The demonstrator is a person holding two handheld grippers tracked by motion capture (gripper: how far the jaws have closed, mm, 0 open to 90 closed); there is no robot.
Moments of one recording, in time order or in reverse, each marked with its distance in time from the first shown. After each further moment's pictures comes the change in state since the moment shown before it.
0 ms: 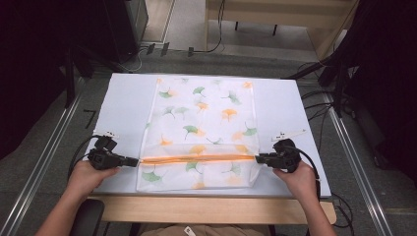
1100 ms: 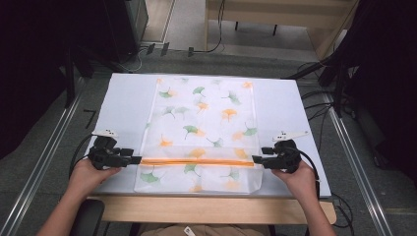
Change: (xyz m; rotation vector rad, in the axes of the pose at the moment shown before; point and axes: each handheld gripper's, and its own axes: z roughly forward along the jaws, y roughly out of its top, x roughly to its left) left arm -0.003 0.002 -0.004 -0.136 0.092 0.099; right arm 0.000 -0.001 -0.003 -0.099 -0.026 -0.049
